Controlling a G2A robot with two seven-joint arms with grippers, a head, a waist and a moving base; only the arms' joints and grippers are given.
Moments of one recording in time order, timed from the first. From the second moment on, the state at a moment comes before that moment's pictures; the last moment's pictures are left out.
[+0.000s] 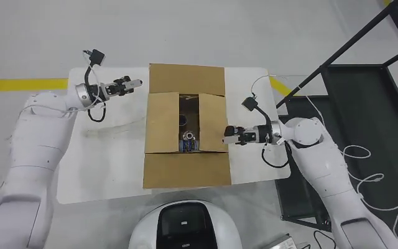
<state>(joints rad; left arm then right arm) 0.54 -1.16 -1.07 -0.76 -0.19 -0.74 -1.06 -1.17 -0.99 1.33 -1.48 0.27 -0.48 1.29</state>
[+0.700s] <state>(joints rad) 0.47 -1.20 -0.97 -0.66 0.00 -0.78 -0.84 -1.30 -0.97 1.39 -1.58 0.25 -0.43 1.25</state>
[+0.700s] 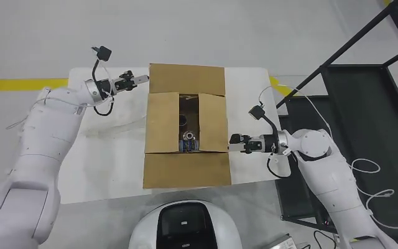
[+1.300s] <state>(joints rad) 0.46 -1.28 -0.88 -0.55 0.10 -0.77 -0.54 -1.42 -0.95 1.45 -1.51 0.41 -0.22 1.26</state>
